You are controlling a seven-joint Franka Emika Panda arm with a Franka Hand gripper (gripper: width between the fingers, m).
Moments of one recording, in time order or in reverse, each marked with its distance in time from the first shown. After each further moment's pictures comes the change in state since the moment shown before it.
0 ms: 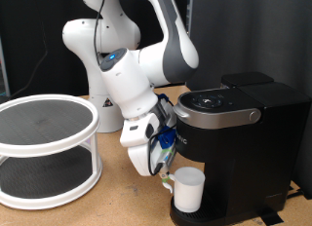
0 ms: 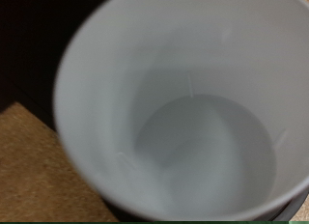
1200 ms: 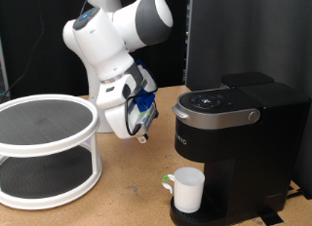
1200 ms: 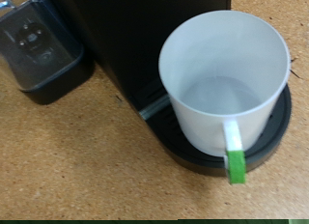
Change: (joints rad) arm -0.093 -0.330 -0.064 -0.112 -0.163 -0.299 0.034
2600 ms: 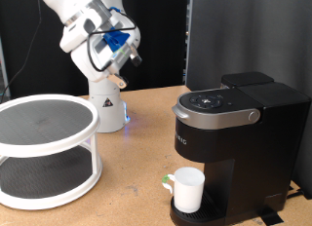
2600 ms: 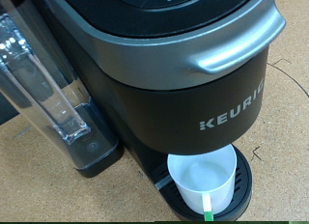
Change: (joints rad) arm -0.066 -0.220 -0.199 0.142 -0.048 -0.414 0.041
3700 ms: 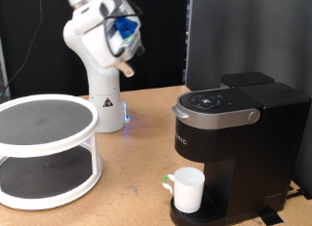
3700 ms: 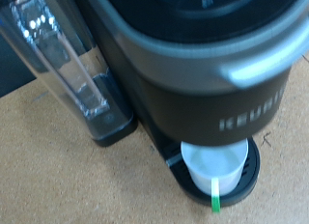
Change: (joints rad) arm -0.002 0.000 0.057 0.093 -0.123 -0.074 0.055
